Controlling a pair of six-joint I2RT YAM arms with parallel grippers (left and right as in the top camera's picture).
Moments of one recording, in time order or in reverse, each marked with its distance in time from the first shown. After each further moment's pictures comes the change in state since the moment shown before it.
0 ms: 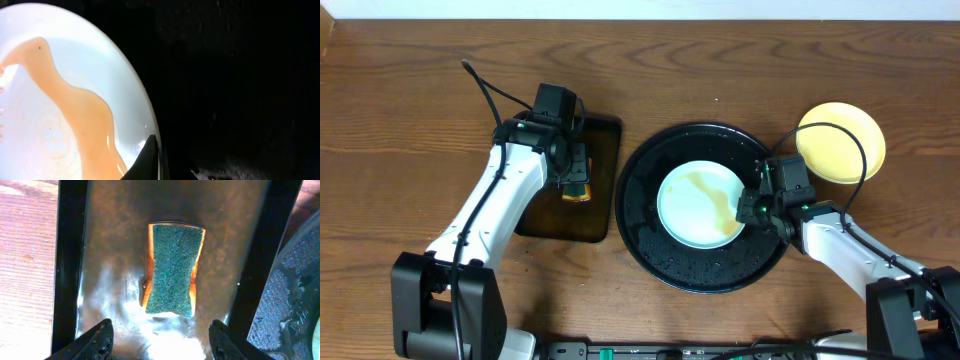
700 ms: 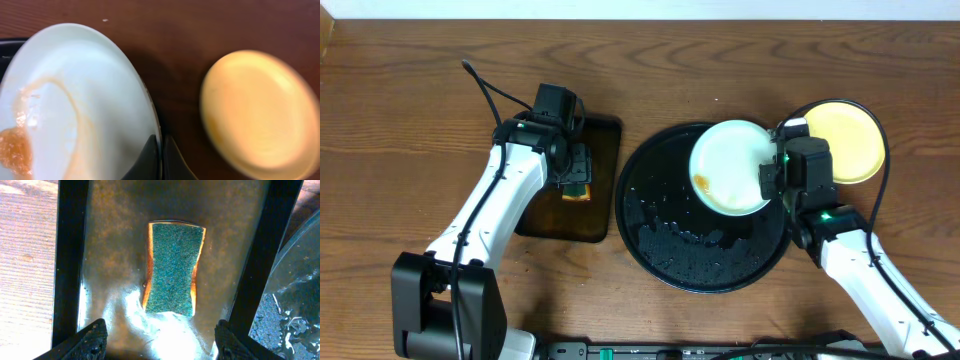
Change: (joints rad) left arm 0.000 0.000 0.000 -0.002 0.000 0.000; right arm 0.018 -0.237 0.056 0.077 0.370 -0.427
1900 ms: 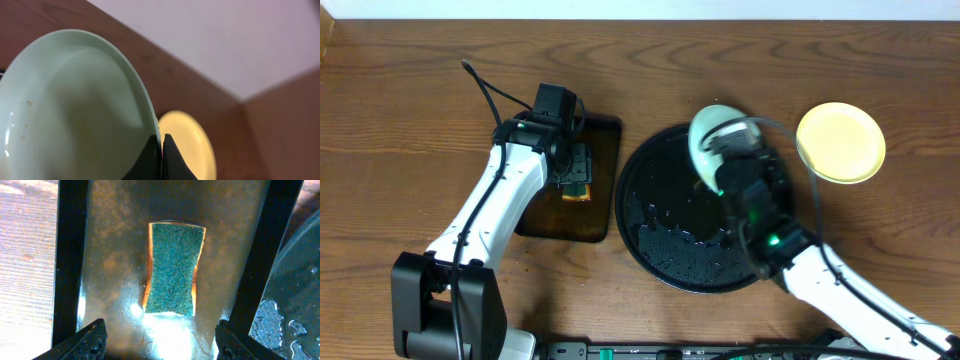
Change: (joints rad) left arm 0.000 0.000 0.000 0.000 0.000 0.000; right arm 0.359 -0.002 0.011 0.188 0.597 -0.218
